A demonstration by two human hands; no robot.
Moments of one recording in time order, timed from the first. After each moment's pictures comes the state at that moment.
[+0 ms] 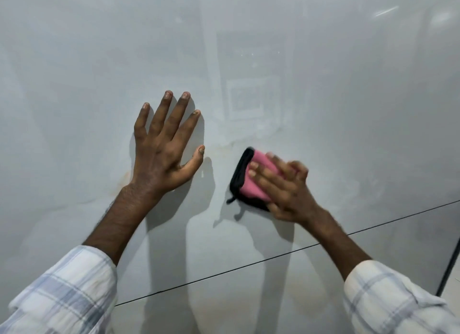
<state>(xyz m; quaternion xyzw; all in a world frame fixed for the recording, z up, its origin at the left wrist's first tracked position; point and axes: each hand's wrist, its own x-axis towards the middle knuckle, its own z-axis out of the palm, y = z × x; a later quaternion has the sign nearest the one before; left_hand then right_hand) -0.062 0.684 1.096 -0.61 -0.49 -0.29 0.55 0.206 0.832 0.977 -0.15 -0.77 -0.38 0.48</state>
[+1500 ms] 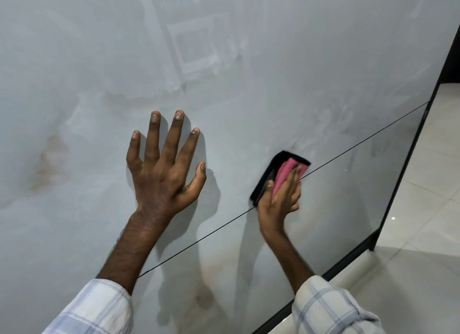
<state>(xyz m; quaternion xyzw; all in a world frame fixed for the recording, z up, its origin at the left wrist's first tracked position) -0.029 0.713 0.968 -0.63 -0.46 -0.28 0.55 0.149 0.791 0.800 -0.60 -0.42 0.17 0.66</state>
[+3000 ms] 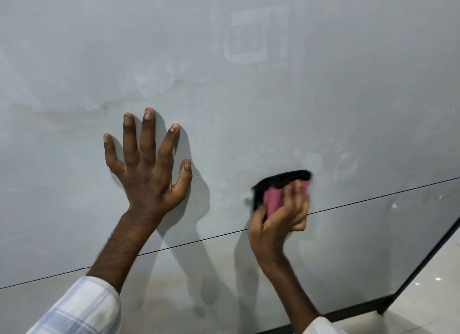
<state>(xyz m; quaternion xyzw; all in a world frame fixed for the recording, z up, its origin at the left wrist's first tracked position) 0.064 0.778 0.963 -0.53 -0.57 -0.31 0.55 0.251 0.852 0.824 -0.47 -0.57 0.08 0.67</state>
